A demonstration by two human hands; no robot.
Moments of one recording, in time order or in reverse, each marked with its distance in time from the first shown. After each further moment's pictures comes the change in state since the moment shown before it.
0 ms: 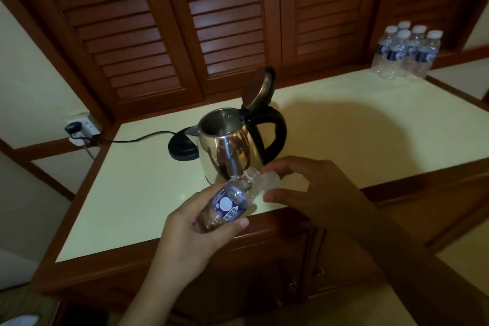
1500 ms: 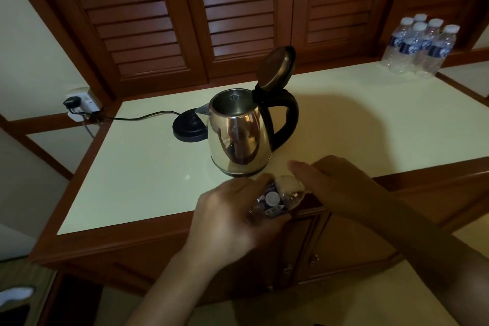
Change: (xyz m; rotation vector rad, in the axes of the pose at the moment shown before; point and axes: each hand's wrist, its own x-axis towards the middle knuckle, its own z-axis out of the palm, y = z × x) left_hand 0.001 -0.012 0.026 0.500 0.023 0.489; right_hand -0.006 -0.012 0.003 -0.225 -0.109 0.320
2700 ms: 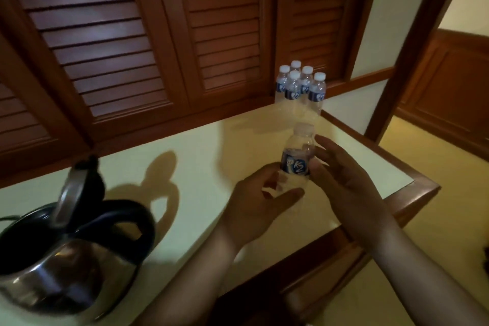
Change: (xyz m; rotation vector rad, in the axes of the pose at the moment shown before) left_hand 0.260 0.107 0.217 -0.675 -0.370 -0.158; right_hand 0.038 0.173 -0.186 0.632 0.550 -0.025
